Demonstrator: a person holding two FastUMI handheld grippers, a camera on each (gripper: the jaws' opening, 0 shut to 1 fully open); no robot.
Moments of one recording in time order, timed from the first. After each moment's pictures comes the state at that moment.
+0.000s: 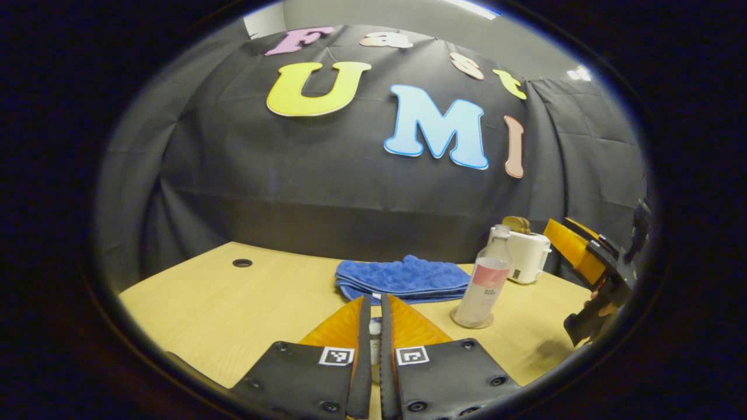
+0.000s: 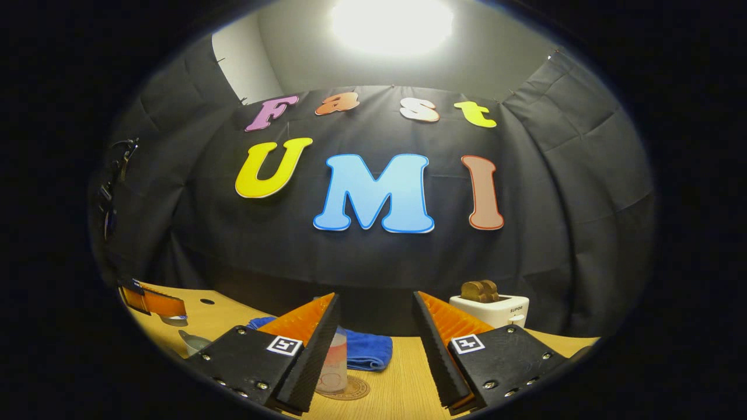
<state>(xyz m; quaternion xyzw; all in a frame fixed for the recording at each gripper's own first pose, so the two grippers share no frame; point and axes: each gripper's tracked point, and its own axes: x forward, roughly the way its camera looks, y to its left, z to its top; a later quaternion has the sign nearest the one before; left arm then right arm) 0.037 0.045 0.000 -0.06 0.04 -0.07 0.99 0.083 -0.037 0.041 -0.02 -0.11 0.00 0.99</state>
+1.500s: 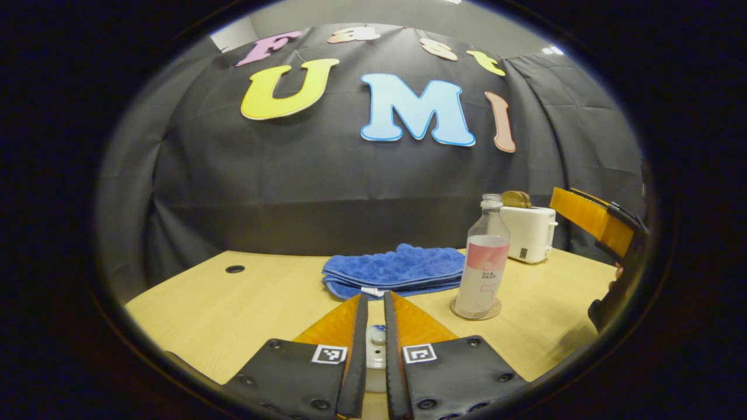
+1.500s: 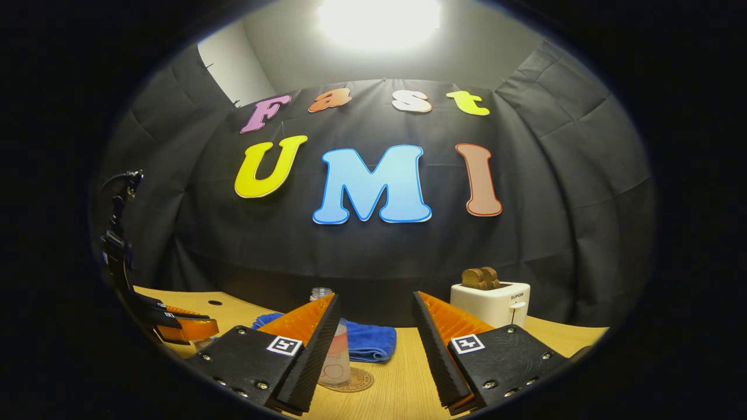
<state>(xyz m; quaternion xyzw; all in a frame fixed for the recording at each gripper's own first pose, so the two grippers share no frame) 0.043 0.017 -0.019 0.00 0.05 -0.06 1.00 0.076 -0.035 0.033 0.01 -0.10 0.01 1.00</state>
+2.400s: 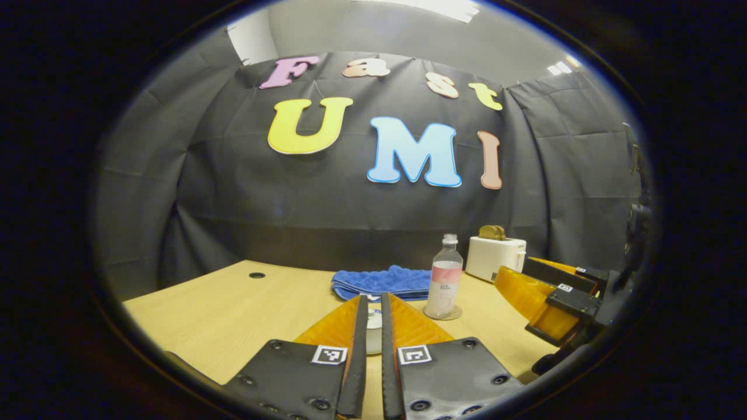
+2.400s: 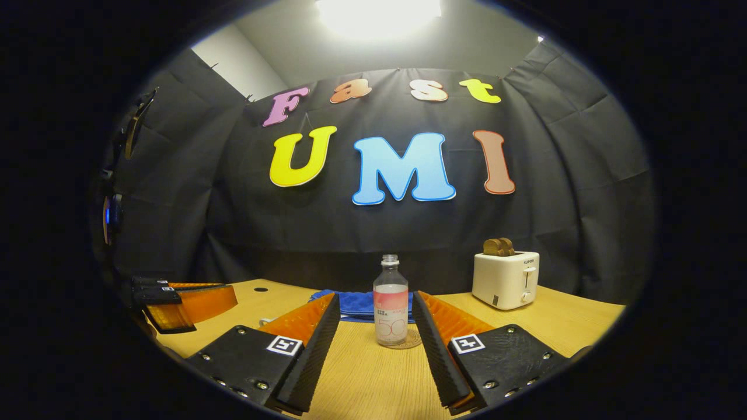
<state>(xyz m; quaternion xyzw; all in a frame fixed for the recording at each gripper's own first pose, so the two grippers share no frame) -0.094 0.018 0.031 -0.03 -0.02 -0.05 1.00 -0.029 0.043 0.007 0.02 -0.03 0.05 1.00</state>
